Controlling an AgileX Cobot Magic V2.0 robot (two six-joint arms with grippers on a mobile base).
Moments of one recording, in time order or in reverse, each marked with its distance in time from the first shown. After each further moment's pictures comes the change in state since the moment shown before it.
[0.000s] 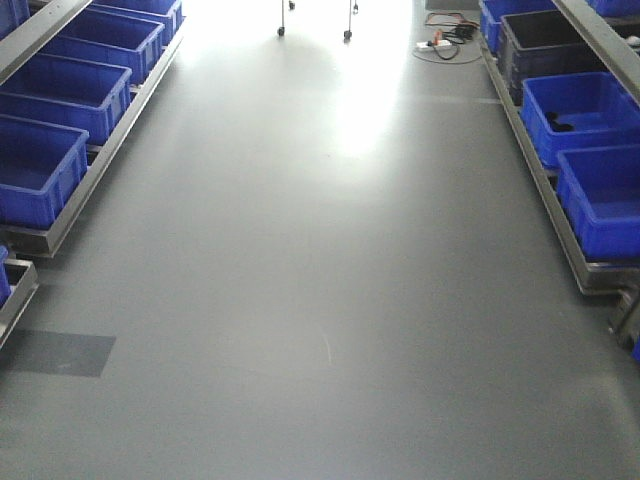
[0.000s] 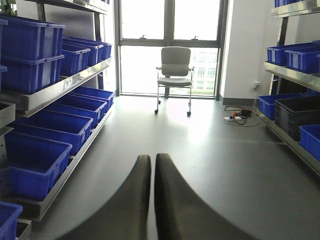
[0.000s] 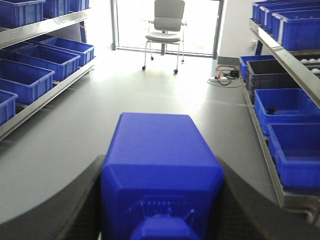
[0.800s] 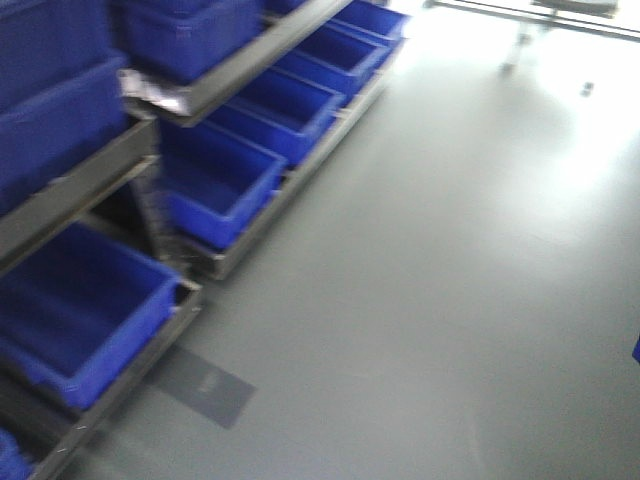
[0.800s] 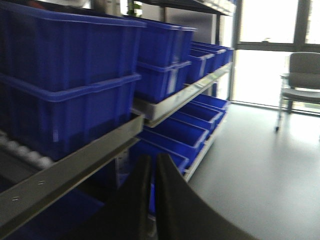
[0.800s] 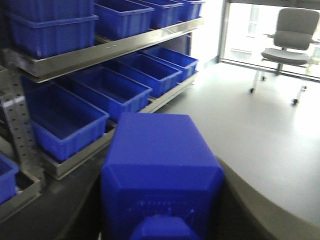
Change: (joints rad) left arm 0.000 0.000 0.000 0.000 0.000 0.000; right arm 0.000 0.000 0.000 -0.002 0.000 0.000
